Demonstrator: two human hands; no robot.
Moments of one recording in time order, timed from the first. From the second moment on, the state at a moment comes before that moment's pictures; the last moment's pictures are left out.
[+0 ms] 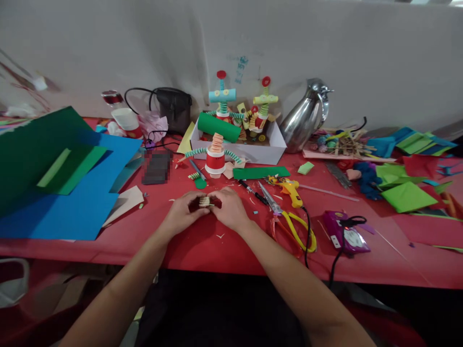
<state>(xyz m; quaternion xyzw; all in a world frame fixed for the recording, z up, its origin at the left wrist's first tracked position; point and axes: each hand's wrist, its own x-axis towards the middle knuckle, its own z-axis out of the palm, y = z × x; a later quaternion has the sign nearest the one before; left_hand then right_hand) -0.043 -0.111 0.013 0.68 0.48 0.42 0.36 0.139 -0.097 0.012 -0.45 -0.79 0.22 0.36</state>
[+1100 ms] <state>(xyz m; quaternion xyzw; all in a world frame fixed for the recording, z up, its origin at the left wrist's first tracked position) -0.050 -0.101 0.010 0.71 0.47 0.38 0.36 0.138 -0.098 -0.001 -0.46 -0.72 0.32 0.40</state>
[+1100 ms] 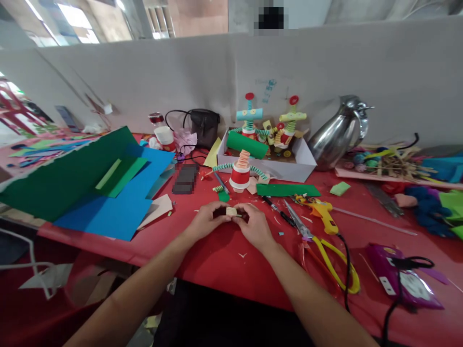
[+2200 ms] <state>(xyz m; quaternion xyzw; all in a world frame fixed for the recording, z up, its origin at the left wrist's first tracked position) -0.195 0.016 0.031 0.75 0.65 0.11 -0.10 0.136 -0.109 0.001 -0.48 -0.76 0.26 0.35</state>
